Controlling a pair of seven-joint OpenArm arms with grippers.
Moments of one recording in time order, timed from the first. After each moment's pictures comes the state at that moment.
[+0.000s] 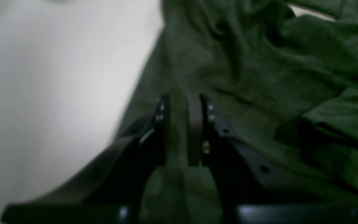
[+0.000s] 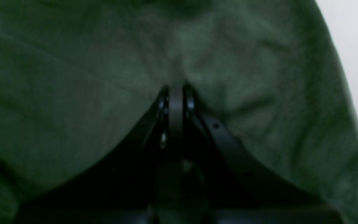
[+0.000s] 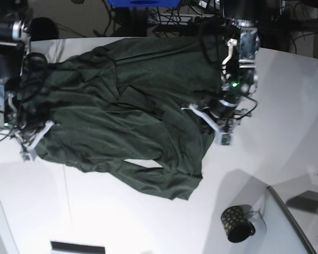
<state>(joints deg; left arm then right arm) 6.1 -3.4 -2.2 82.3 -4.5 -9.5 27.7 15.2 16.1 11.0 46.5 7.5 25.8 -33.7</state>
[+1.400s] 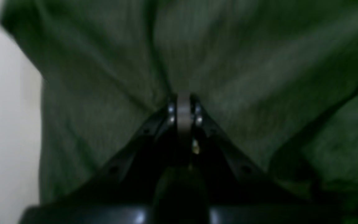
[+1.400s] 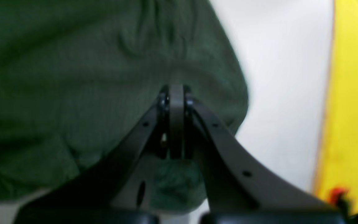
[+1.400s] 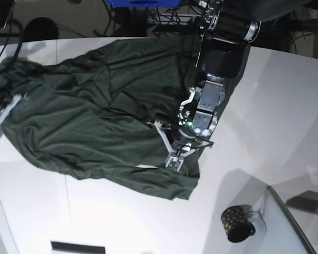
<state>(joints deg) -15.2 1.8 8.3 50.1 7.9 -9.9 24.2 -7.3 17.6 22.1 83.0 6.4 25.6 -46.7</state>
